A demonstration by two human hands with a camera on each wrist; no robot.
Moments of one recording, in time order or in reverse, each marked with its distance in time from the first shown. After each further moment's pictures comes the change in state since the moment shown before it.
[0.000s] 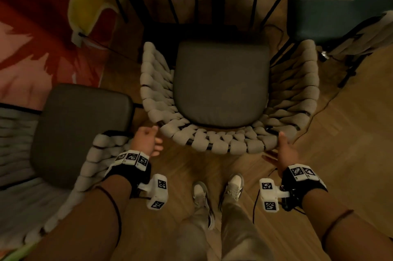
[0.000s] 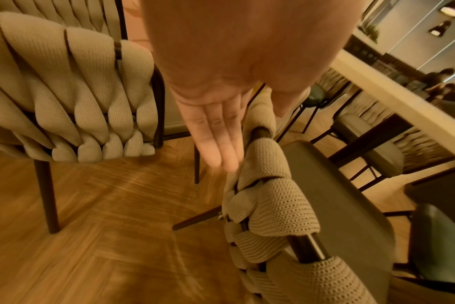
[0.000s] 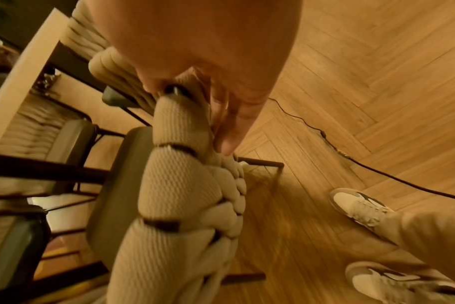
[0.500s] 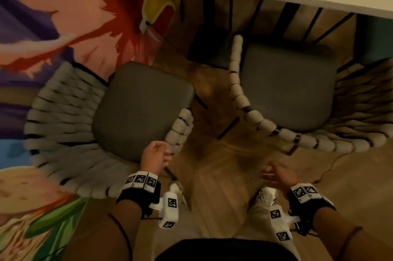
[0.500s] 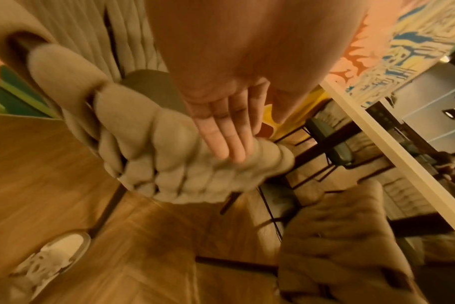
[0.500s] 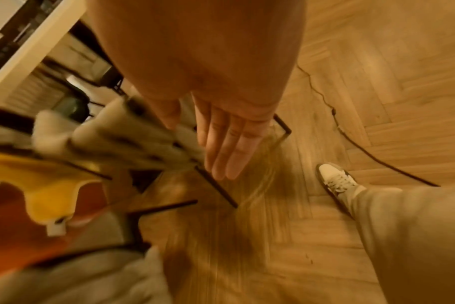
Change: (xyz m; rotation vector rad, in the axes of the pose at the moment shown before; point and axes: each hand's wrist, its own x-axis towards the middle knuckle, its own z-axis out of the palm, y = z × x) left_hand 0.001 -0.171 -0.219 -0.313 0.070 0.035; right_hand -0.134 0.146 0.156 -0.468 -0.238 0.082
